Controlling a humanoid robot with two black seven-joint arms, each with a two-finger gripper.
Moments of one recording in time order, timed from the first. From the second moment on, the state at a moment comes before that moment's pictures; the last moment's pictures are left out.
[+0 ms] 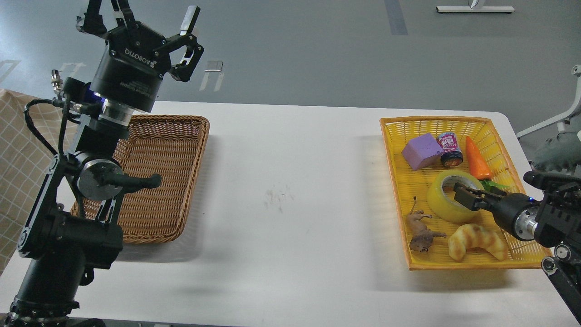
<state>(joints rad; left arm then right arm) -0.33 0.13 -1.53 -1.58 0.64 -0.35 -0.14 0.19 -0.47 1.24 1.24 -2.18 0.38 0.02</state>
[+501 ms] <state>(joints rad) -0.32 0.13 -1.53 -1.58 0.63 -0.35 -0.14 0.19 -0.47 1.23 1.24 -2.18 0.40 0.02</state>
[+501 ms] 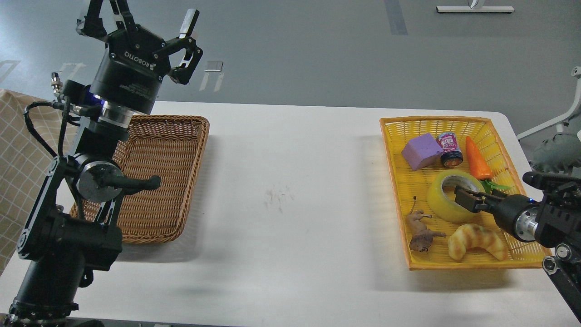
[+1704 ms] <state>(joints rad) -0.31 0.14 -1.53 -1.58 0.64 -0.32 -0.13 0.16 -0.48 1.23 1.25 -2.18 0.40 0.02</state>
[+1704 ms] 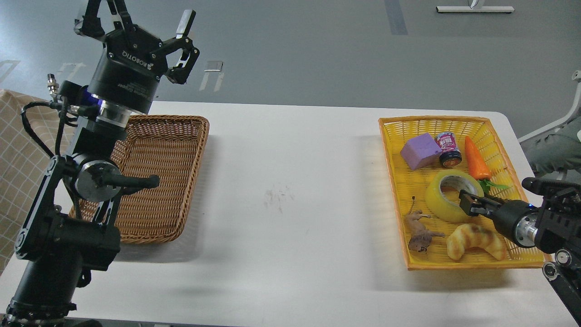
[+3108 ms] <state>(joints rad) -0.29 0.12 -1.53 -1.58 0.64 -0.32 -0.13 0.33 -0.52 1.27 1.41 -2.10 0.49 0.04</state>
